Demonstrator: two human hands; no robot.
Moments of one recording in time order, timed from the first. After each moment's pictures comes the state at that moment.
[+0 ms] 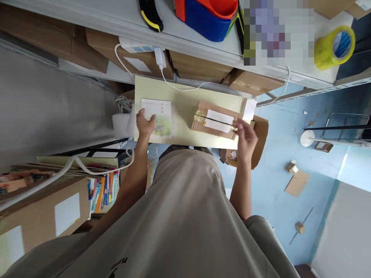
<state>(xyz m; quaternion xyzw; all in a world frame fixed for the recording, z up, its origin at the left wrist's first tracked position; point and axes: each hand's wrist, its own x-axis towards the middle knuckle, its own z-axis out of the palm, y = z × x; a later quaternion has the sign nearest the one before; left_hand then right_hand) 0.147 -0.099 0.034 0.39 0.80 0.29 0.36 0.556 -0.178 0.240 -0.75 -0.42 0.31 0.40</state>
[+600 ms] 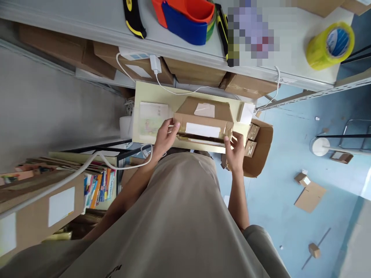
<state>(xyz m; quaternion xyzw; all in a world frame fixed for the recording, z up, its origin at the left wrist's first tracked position) 0.292 -0.149 0.148 0.47 0.63 0.36 0.50 0.598 -0.209 0.210 -0.74 -0.44 0.36 0.36</state>
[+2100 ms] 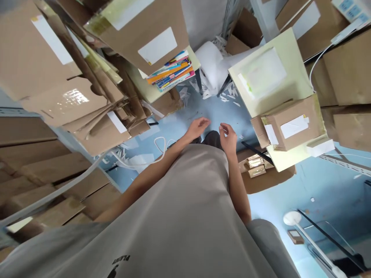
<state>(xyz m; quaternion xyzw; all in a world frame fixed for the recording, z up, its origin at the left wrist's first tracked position) 0.178 -0.545 0.057 0.19 0.71 0.49 0.47 0.348 -0.437 0.106 -0.46 -0.72 0.51 0.11</state>
